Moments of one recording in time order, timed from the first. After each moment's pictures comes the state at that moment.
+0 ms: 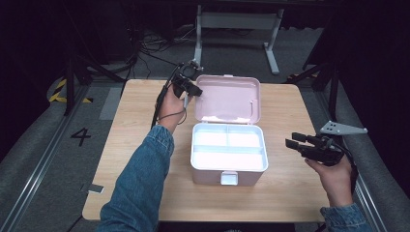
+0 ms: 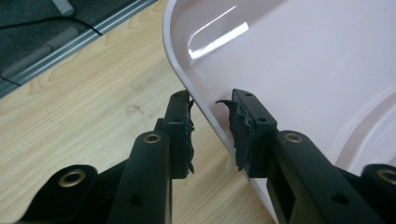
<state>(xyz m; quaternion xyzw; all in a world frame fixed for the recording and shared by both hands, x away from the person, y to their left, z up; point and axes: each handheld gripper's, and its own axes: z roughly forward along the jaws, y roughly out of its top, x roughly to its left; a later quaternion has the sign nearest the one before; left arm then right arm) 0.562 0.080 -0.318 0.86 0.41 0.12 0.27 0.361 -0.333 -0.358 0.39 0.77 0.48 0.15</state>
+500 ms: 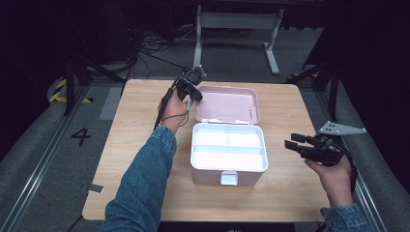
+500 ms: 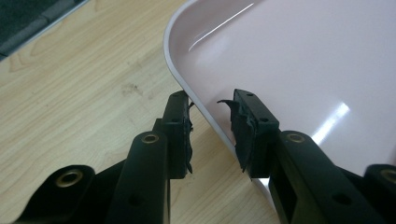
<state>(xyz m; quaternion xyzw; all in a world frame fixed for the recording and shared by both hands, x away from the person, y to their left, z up) 0.577 0.068 -0.348 0.88 0.41 0.10 0.21 0.361 -0.332 -0.359 0.39 0.78 0.48 0.15</state>
